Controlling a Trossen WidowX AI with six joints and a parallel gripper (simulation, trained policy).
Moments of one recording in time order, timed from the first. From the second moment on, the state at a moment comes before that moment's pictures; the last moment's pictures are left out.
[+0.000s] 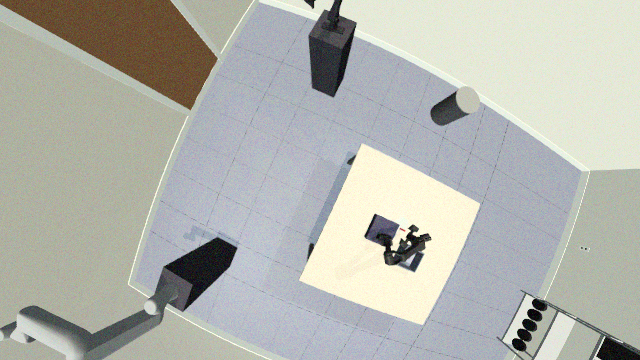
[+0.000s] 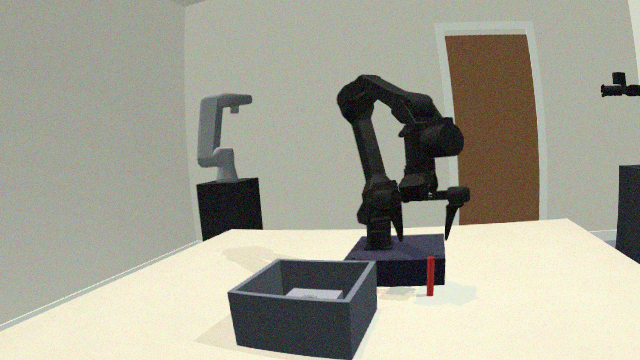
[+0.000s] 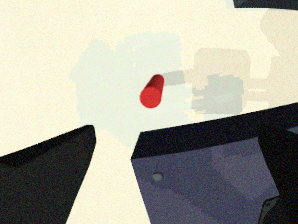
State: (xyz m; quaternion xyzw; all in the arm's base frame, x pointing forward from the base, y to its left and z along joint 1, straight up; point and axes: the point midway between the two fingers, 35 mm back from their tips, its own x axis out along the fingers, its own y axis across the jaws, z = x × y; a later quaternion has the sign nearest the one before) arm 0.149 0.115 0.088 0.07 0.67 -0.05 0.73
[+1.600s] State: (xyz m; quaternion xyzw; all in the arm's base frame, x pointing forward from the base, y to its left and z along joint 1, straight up) arm 0.160 0.112 -0.013 0.15 0.66 -0.30 0.67
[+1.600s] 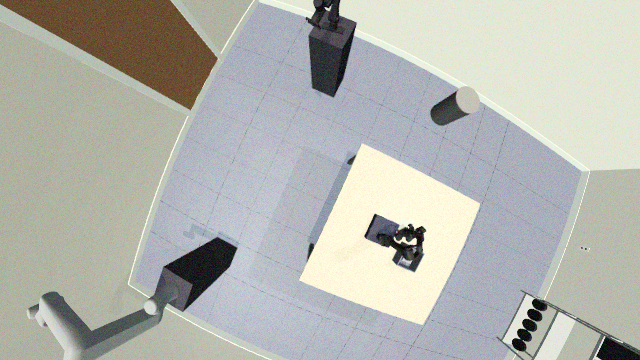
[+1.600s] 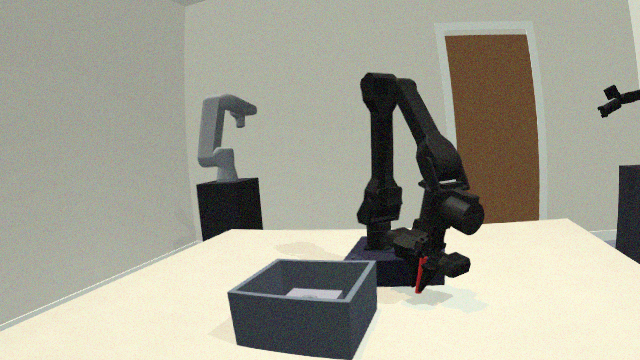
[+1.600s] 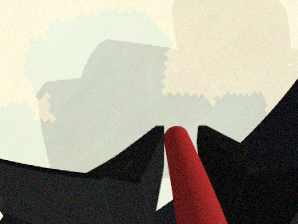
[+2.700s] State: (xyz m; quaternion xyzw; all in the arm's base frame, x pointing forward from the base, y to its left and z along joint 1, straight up) arm 0.224 0.076 0.107 0.19 0.56 -0.35 0.72
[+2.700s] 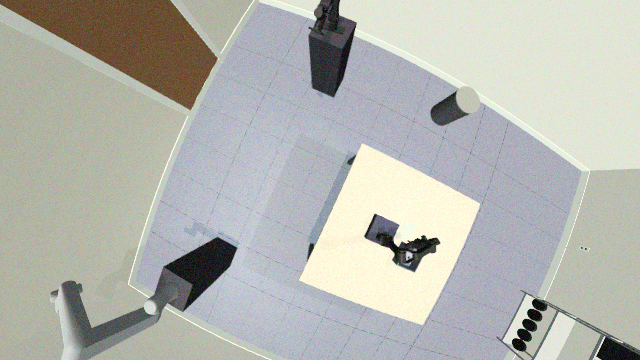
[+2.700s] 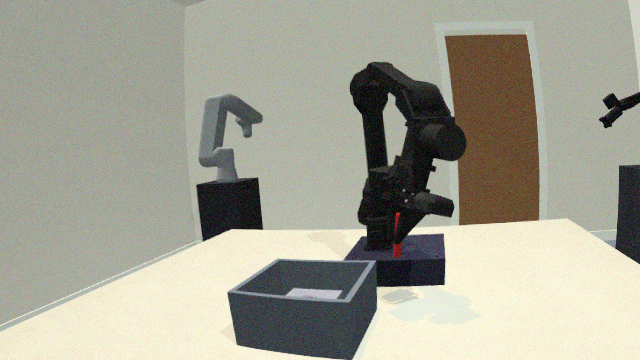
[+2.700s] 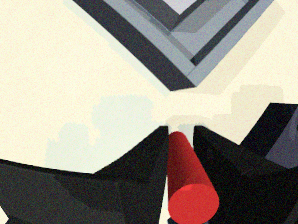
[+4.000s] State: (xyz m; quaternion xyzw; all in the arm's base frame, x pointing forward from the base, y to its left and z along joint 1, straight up) arm 0.329 -0.056 0.092 0.24 0.54 -0.39 0.71
